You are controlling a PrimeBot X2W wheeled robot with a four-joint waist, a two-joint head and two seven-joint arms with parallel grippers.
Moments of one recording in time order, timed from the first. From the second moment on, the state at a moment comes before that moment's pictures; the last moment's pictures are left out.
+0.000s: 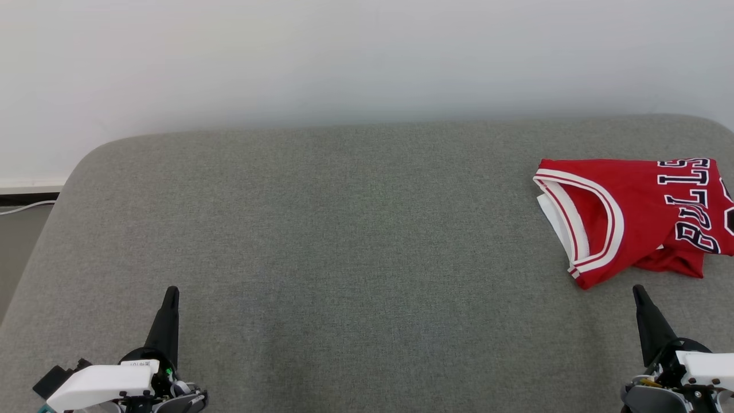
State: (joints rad) left arm -0.05 0.05 0.07 0.27 -1.61 -0.12 0.10; right arm -0.06 -0.06 -0.11 0.27 1.63 0.13 0.09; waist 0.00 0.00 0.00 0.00
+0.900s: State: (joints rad) left arm -0.05 0.04 0.08 0.27 -1.61 -0.12 0.11; right arm -0.06 -0.05 -0.12 0.27 1.63 0.13 0.09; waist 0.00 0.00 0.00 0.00
